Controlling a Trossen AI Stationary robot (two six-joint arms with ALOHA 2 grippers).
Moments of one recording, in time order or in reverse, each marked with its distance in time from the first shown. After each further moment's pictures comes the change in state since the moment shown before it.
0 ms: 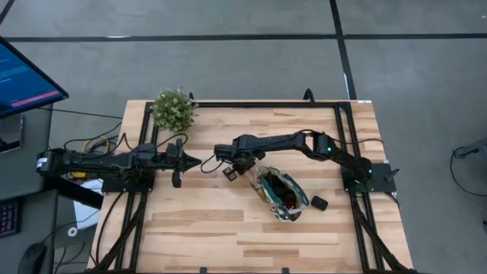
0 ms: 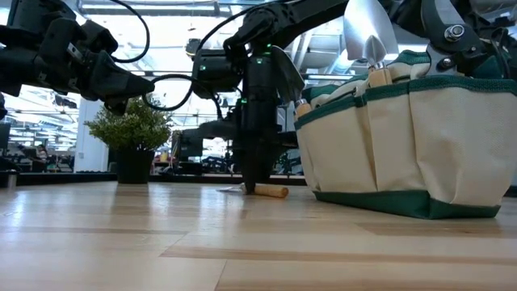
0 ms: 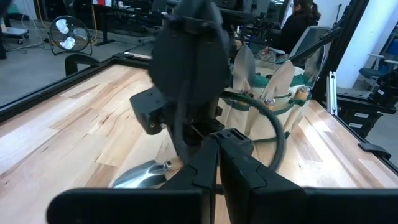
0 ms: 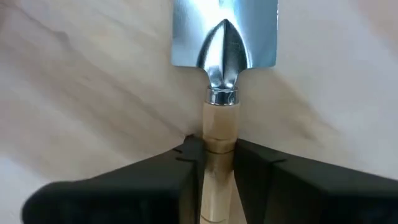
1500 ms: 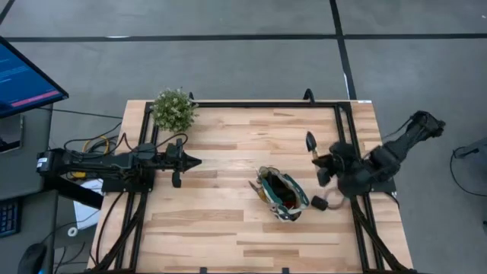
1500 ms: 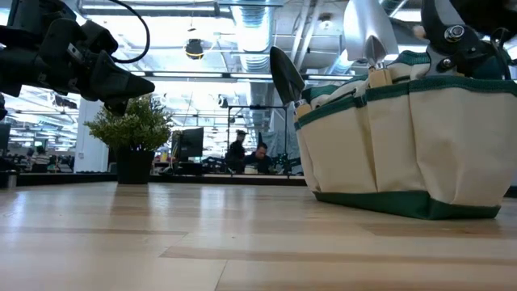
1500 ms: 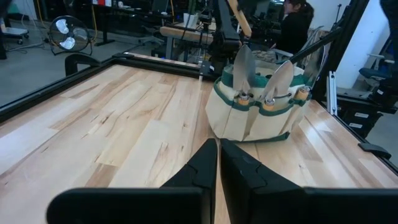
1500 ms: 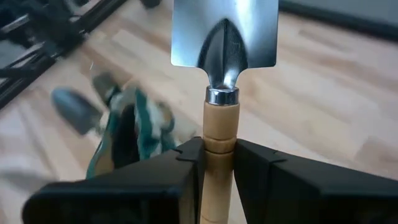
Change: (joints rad) left arm 0.000 0.000 0.000 0.000 0.000 0.000; right arm 0.716 -1.457 -1.037 -0.071 0.808 0.625
